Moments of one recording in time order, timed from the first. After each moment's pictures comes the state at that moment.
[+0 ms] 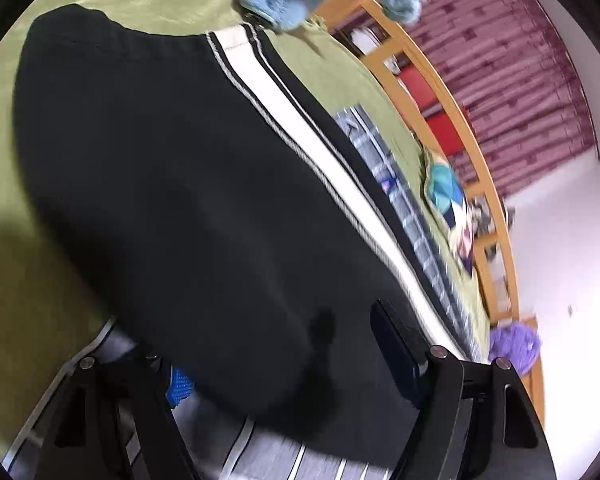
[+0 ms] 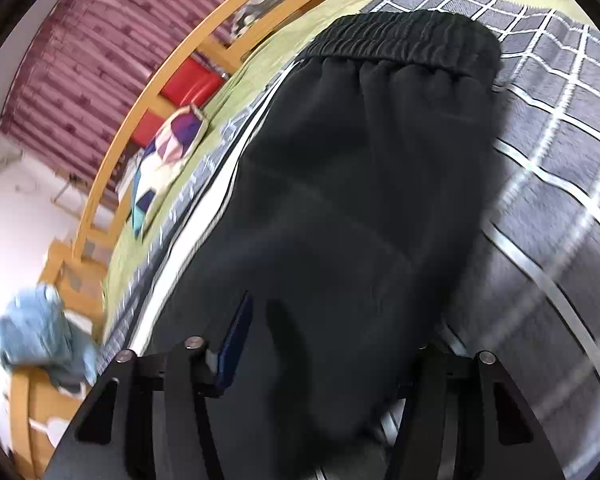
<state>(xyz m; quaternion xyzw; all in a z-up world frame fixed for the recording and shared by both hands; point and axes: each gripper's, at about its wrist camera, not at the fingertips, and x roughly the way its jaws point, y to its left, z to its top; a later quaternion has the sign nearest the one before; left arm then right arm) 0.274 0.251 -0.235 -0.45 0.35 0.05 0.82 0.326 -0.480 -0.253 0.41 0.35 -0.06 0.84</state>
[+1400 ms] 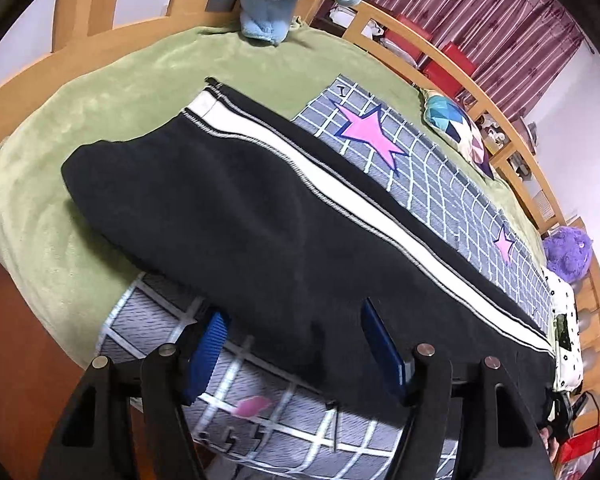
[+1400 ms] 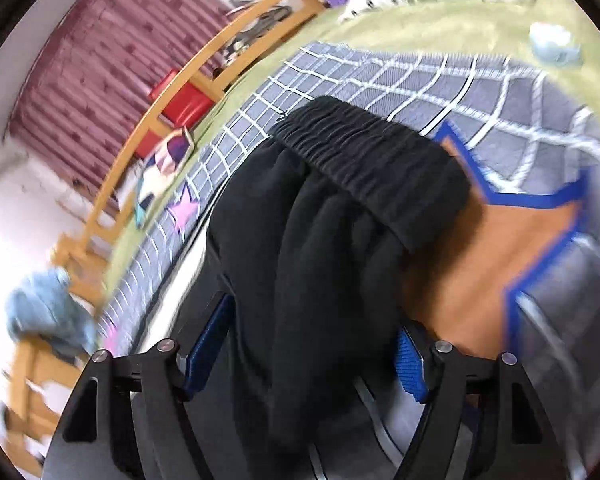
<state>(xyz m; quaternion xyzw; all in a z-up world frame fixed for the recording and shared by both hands) 0.061 0.206 -0.164 -0.28 0.42 0.07 0.86 0.110 -0.561 -0.240 0.41 0.33 -0.07 0.85</state>
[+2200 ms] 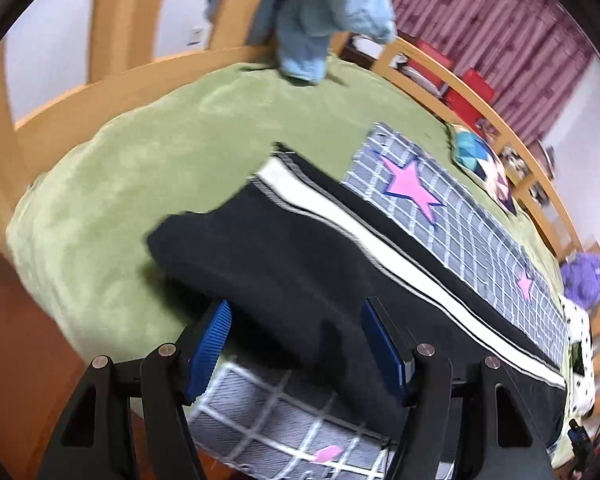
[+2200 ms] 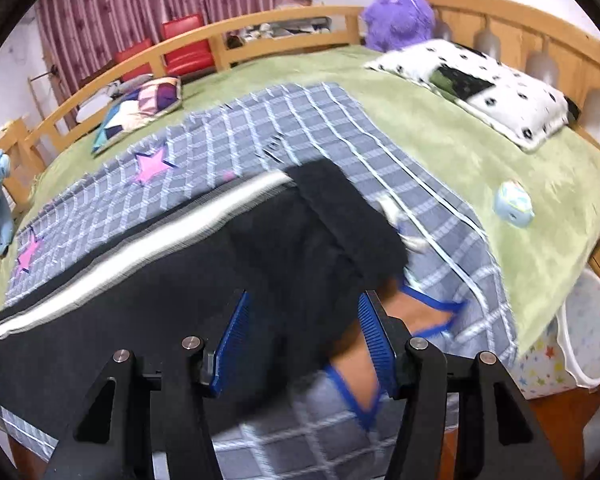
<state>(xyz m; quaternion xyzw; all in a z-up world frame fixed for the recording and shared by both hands) 0.059 0.281 -0.145 -0.27 0.39 0.13 0.87 0.099 -0.521 -0.148 0.14 0.39 -0.14 0.90</state>
